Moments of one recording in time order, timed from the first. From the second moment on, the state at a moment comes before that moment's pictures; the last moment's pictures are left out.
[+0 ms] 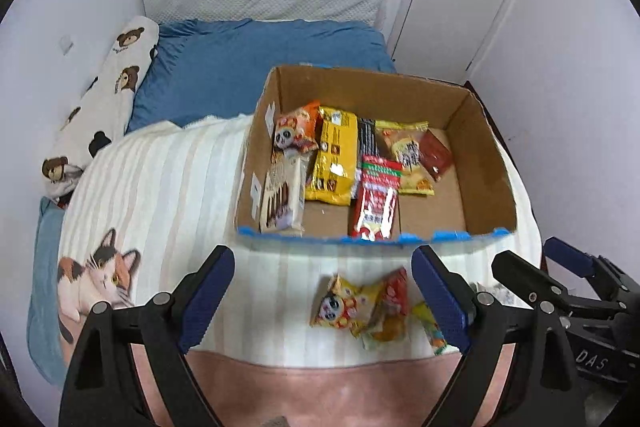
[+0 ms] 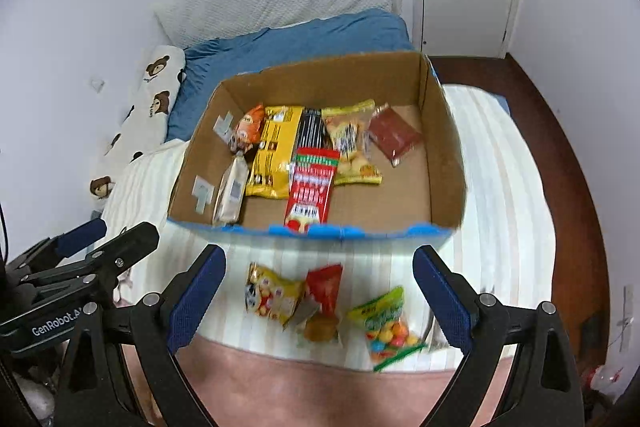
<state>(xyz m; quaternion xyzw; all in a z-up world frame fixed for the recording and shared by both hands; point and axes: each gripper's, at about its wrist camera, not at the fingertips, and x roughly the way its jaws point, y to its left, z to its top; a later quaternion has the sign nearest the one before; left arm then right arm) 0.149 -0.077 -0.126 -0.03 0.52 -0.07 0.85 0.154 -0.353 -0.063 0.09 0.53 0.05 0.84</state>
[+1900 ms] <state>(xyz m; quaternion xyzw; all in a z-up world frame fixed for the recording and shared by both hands) 0.068 -0.108 -0.376 -0.07 0.74 -0.06 0.67 0.024 -0.372 -0.297 0.18 0.72 -0.01 0.67</state>
